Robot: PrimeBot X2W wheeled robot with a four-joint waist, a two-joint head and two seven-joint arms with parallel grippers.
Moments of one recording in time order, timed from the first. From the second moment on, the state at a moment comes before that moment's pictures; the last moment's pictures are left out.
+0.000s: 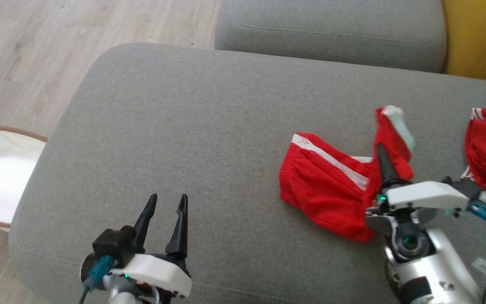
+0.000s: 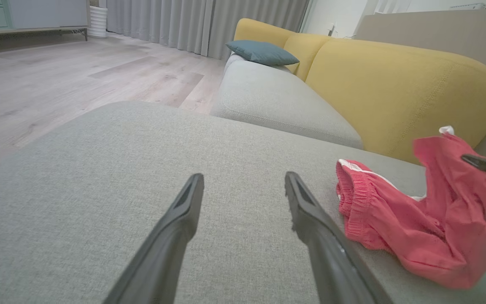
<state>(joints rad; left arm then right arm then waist) 0.02 0.05 -0.31 0.20 -0.30 0.02 -0.25 -0.31 -0.05 0.13 0.54 1.33 0.13 -0.01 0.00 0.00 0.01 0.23</state>
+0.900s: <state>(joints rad) 0.01 0.05 -0.37 0.20 -0.32 0.04 -0.25 -0.47 -0.05 0.45 0.70 1.35 0.13 -0.15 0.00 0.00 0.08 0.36</state>
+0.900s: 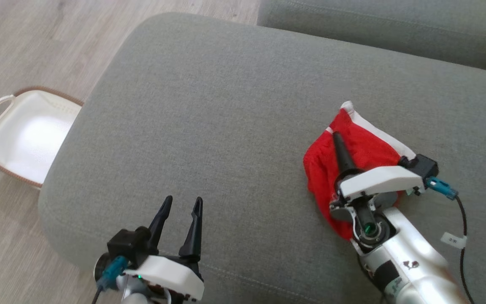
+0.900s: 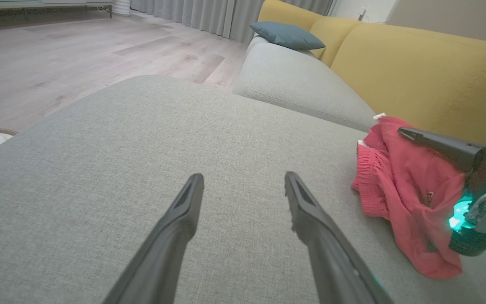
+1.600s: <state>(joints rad) -0.03 0.05 -0.40 0.20 -0.34 0.05 -0.25 -0.53 -0.06 0.68 0.78 1.24 0.13 -0.13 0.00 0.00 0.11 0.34</state>
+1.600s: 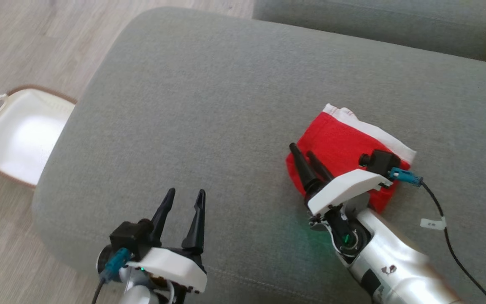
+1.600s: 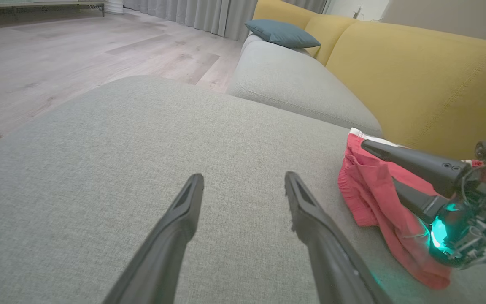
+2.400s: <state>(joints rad) -0.03 0.05 -0.27 0.10 -0.31 0.03 -0.25 -0.53 -0.27 0.44 0.63 0.62 0.13 -0.25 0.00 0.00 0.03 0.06</state>
